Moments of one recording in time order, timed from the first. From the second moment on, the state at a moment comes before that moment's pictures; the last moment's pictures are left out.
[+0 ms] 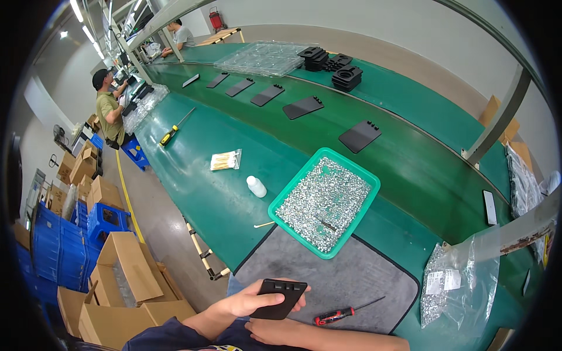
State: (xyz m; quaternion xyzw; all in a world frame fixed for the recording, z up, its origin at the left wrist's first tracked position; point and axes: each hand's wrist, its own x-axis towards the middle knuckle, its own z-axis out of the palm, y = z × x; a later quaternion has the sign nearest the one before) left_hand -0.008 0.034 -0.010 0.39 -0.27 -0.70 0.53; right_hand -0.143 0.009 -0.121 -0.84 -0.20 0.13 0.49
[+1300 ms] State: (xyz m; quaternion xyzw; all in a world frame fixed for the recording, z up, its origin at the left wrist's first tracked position) left_hand -0.016 0.040 -0.025 0.49 -0.30 -0.63 0.53; right_hand -0.145 0.000 -0.107 -0.81 -0.17 0.18 0.53
